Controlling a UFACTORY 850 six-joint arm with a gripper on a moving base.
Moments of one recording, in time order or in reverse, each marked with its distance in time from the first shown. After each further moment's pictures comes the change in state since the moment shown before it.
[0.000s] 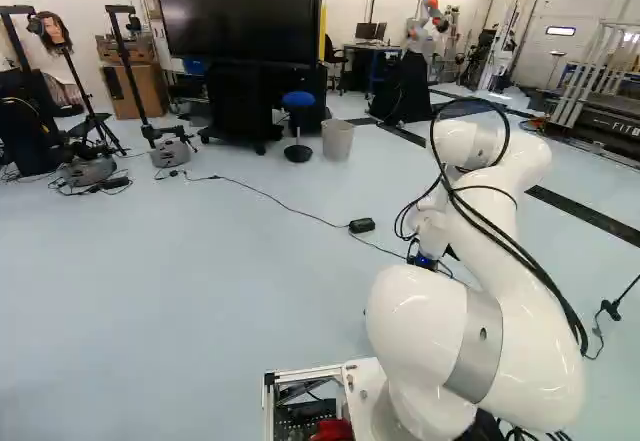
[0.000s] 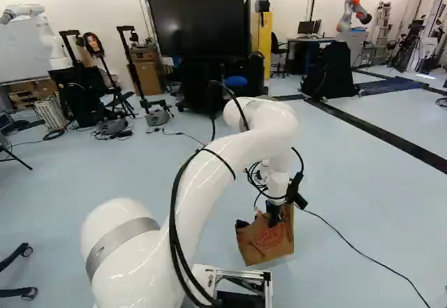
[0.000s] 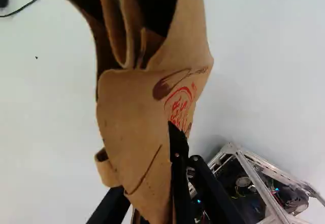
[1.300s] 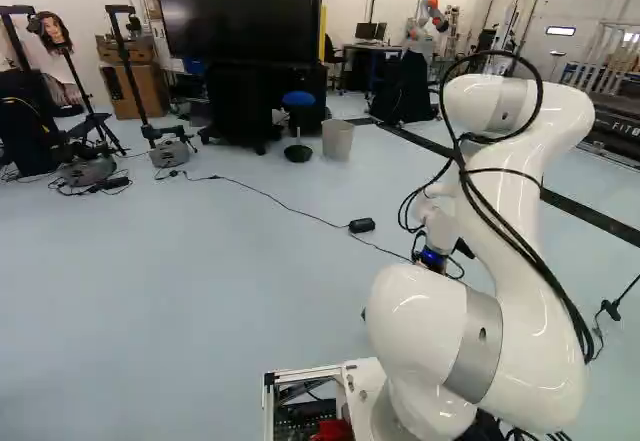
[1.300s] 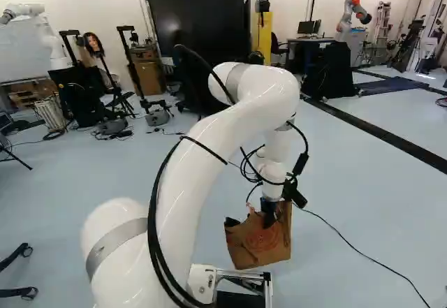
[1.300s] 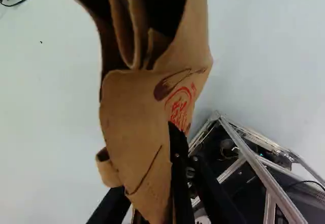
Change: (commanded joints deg) arm -1.2 17.0 19.1 1.2 0.0 0.0
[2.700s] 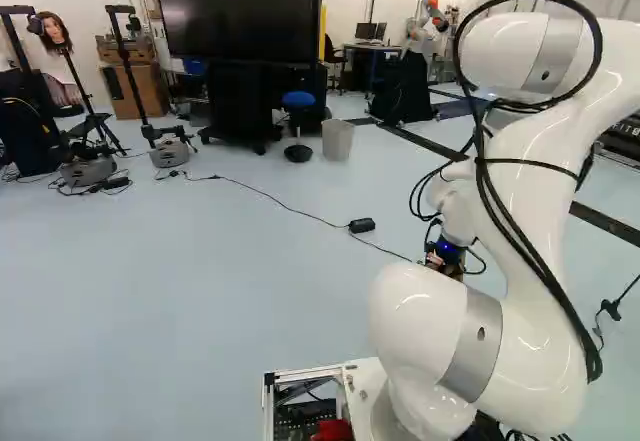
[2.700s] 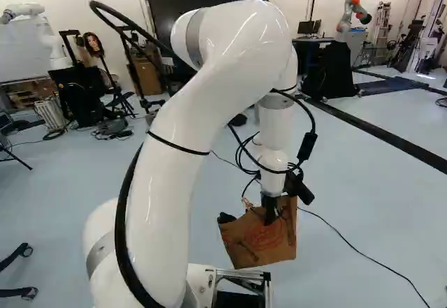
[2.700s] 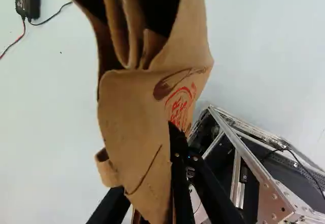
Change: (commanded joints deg) arm -2.9 18.8 14.2 0.0 0.0 0.0
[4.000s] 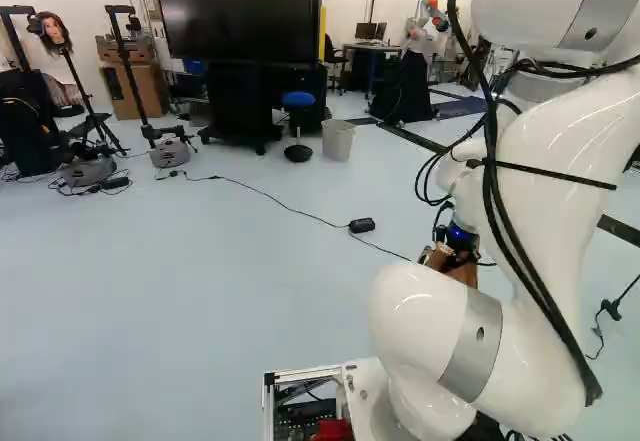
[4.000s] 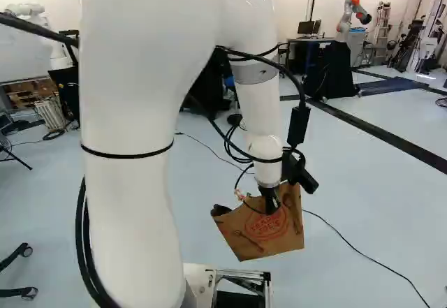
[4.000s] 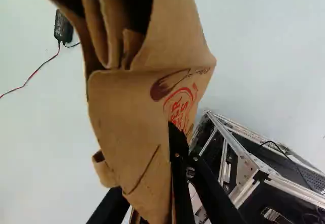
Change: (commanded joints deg) arm -1.3 19.2 10.7 0.0 0.0 0.0
